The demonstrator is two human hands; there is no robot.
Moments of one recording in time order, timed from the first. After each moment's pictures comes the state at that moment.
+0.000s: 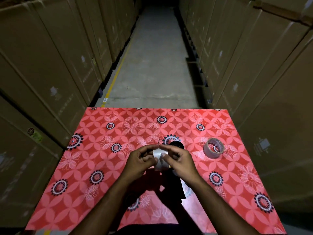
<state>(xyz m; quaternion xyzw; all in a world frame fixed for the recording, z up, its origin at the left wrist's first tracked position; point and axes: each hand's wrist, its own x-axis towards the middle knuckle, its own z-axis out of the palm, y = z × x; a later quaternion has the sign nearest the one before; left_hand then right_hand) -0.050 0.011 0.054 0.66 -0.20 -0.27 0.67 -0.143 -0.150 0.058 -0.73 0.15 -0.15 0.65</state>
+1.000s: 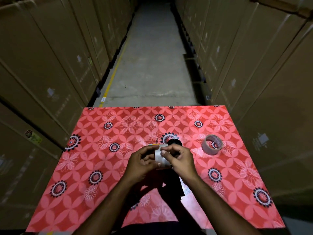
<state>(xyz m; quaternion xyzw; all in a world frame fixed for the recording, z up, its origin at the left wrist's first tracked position) -0.062 0.004 0.049 0.63 -0.19 -0.29 0.70 -0.143 -0.148 0.056 -0.71 0.21 -0.20 0.64</state>
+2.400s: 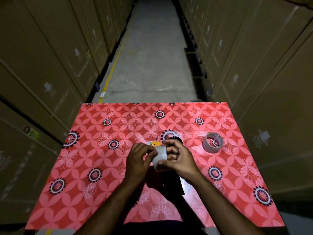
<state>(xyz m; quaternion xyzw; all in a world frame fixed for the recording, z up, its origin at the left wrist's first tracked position) -0.057 -0.004 0.039 0.81 -0.32 0.03 0.50 -0.146 -0.158 0.052 -0.67 0.17 -0.08 0.72</state>
